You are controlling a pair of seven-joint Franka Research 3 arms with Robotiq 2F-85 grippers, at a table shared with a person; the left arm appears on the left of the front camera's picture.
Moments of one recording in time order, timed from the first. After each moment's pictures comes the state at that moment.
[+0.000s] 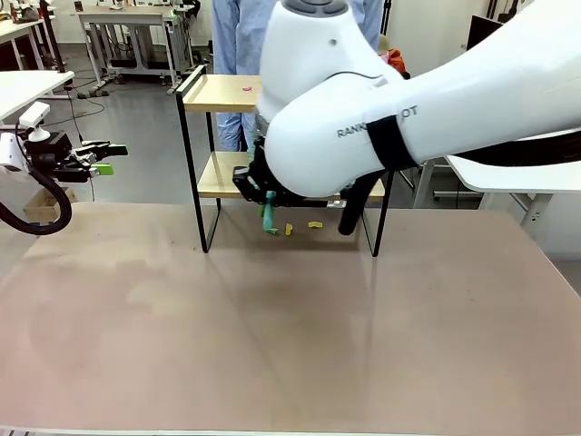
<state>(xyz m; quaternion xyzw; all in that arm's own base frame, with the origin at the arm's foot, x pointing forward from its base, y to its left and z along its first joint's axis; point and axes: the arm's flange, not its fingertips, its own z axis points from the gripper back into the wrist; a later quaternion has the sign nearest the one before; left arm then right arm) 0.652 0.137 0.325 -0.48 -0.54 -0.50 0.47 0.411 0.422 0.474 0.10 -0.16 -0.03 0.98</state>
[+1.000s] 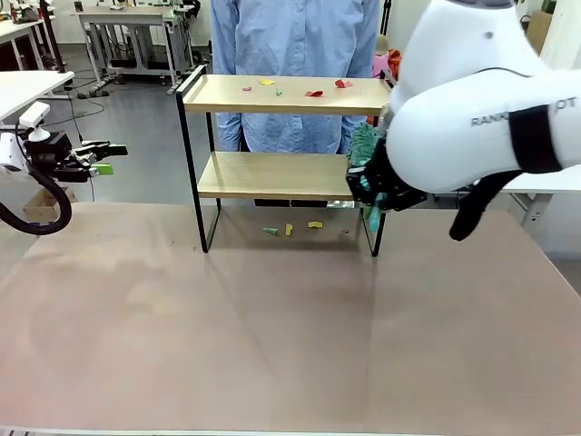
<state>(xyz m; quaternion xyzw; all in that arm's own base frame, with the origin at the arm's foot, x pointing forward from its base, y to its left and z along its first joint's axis) 0.652 0.137 0.325 -0.48 -0.54 -0.50 0.47 0.397 0.246 0.484 0.06 -0.16 -0.14 0.98</state>
